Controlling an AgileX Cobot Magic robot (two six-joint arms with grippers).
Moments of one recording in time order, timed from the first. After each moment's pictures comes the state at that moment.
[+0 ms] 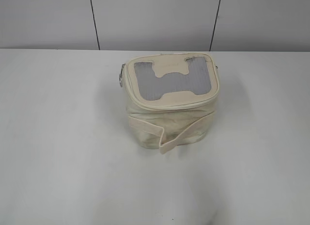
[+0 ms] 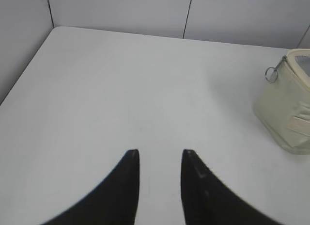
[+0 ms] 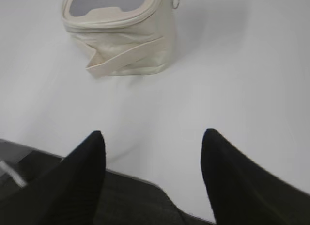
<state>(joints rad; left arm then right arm) -0.06 -0.01 -0.54 -0.03 1.05 -0.07 0.07 0.16 -0.51 0.47 1.01 -0.24</state>
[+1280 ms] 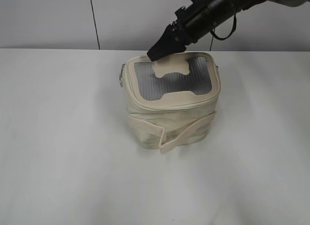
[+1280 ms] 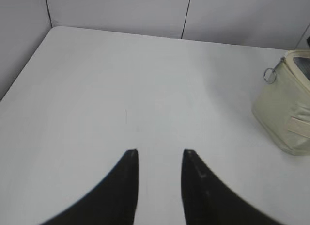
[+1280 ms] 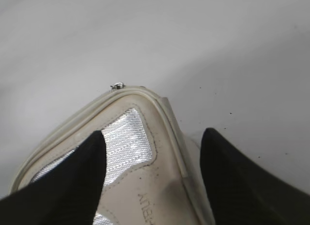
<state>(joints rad) -0.06 -0.01 -0.54 -0.04 1.05 -0.07 0.31 2.31 -2.02 0.93 1.17 -1.14</state>
